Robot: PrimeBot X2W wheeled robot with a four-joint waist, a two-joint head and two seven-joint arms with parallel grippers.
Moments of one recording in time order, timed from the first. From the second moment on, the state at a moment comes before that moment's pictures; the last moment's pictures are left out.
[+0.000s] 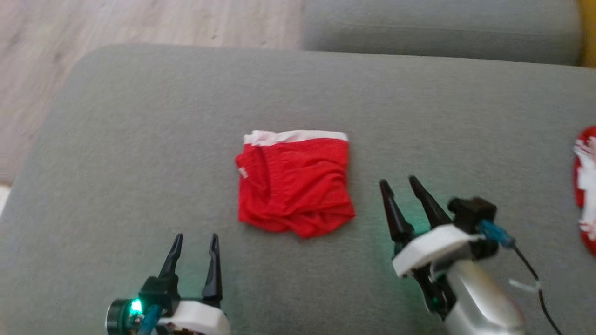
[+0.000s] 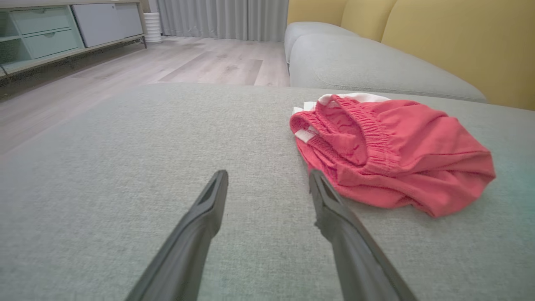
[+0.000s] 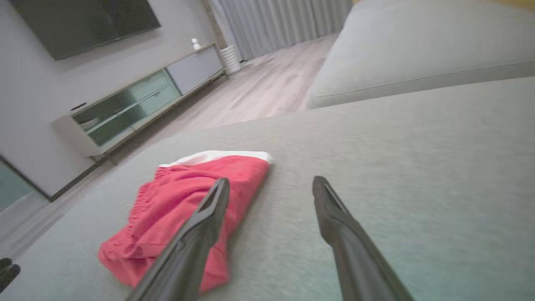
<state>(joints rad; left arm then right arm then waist) -0.05 0.04 -0.23 0.44 -0.18 0.03 -0.26 -0.29 -0.05 0.34 0.63 0.43 0.13 -0.25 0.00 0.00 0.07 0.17</state>
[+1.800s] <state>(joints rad) -0.14 0.05 -0.34 0.41 -0.21 0.00 -0.26 -0.50 -0.06 0.32 0.81 0.31 0.13 -0.25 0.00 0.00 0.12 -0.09</state>
